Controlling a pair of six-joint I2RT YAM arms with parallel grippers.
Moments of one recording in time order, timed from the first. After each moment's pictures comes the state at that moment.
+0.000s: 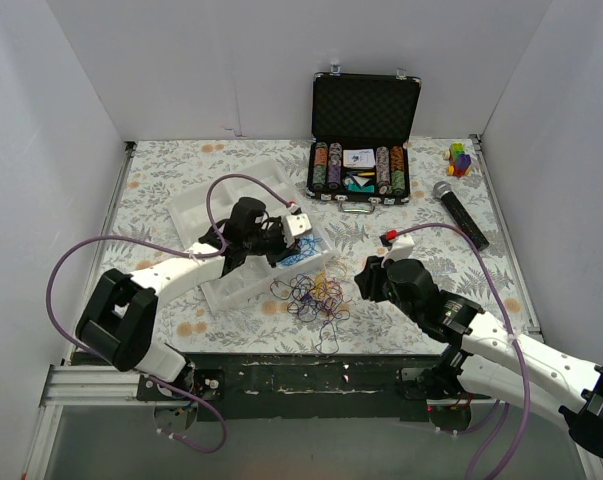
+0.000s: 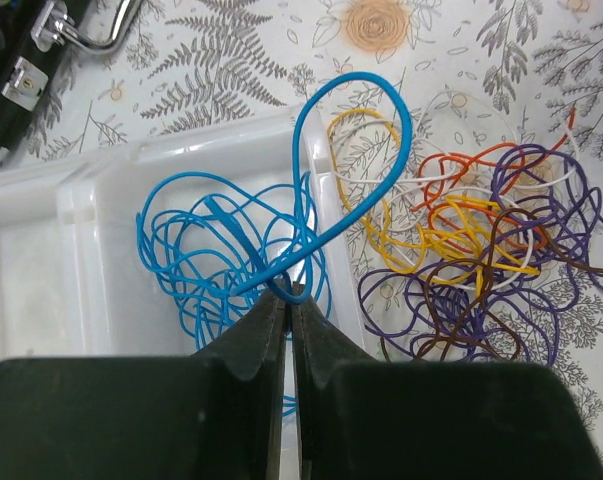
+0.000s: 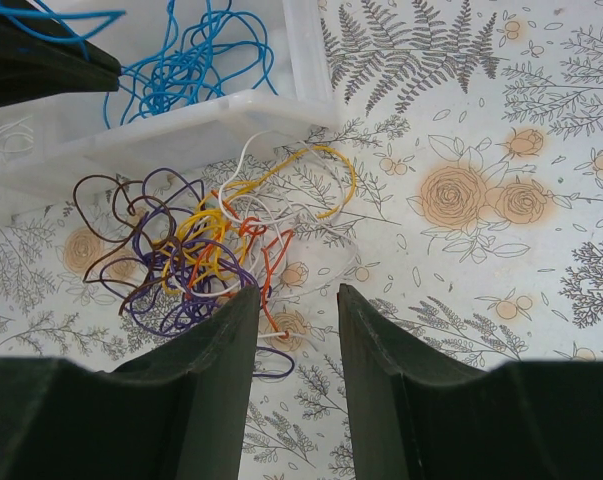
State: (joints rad) left arm -0.56 1.45 0.86 0.00 0.55 0.49; right arm 0.90 0.78 0.49 -0.22 0.33 0.49
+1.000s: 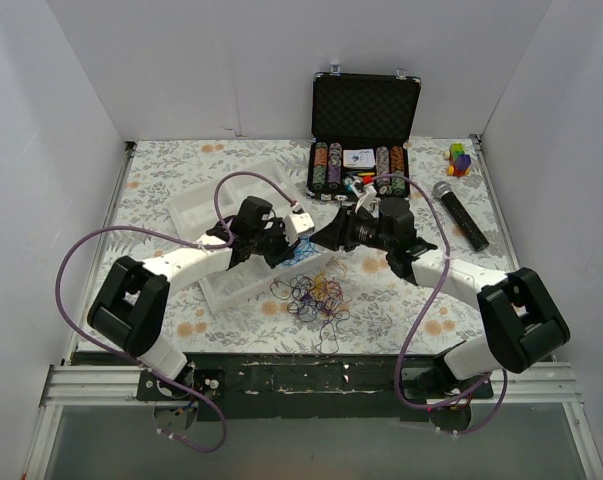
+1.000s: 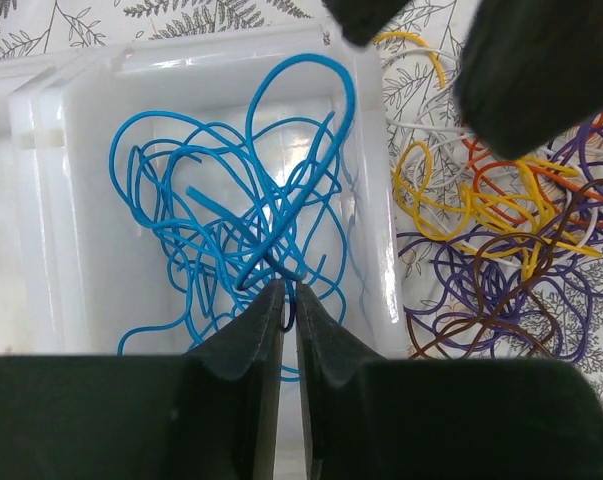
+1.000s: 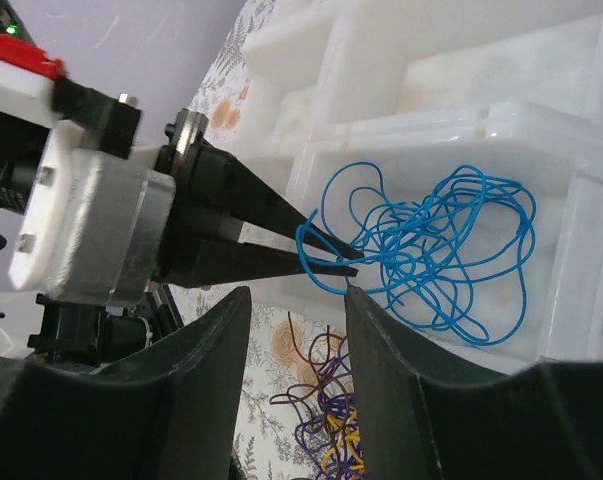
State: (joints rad) left arm -0.57 1.57 0.93 -0.13 0.44 0.47; right arm 0.54 1.41 0.72 0.45 -0.54 0.63
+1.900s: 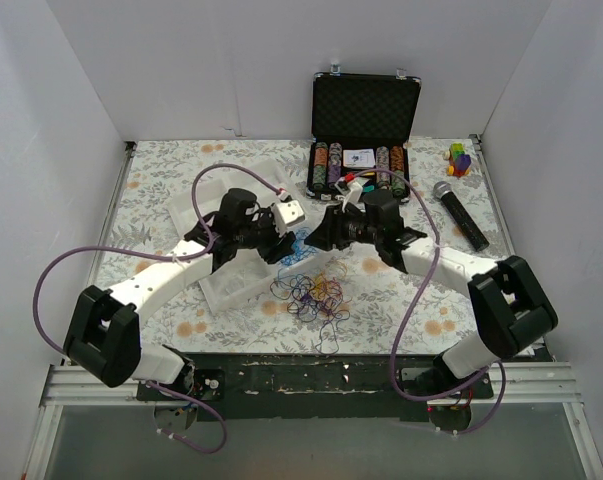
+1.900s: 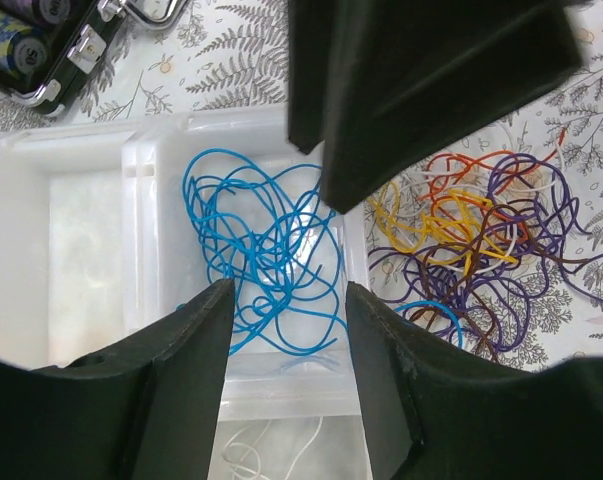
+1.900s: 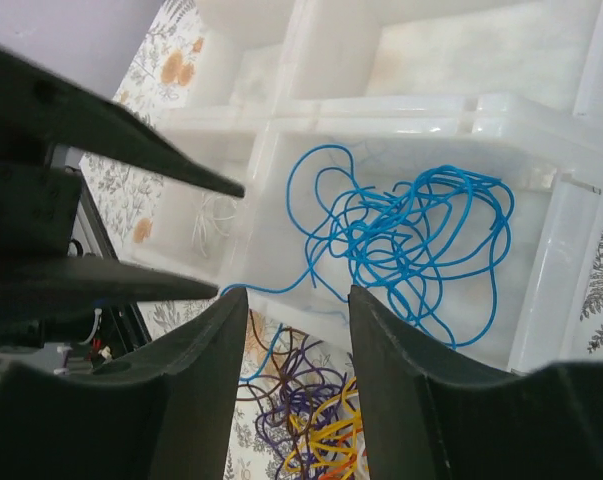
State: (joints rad) left arm -0.55 1.38 0.94 -0.19 0.47 0.43; right arm 0.58 1.56 0.86 0.30 -0.54 0.51
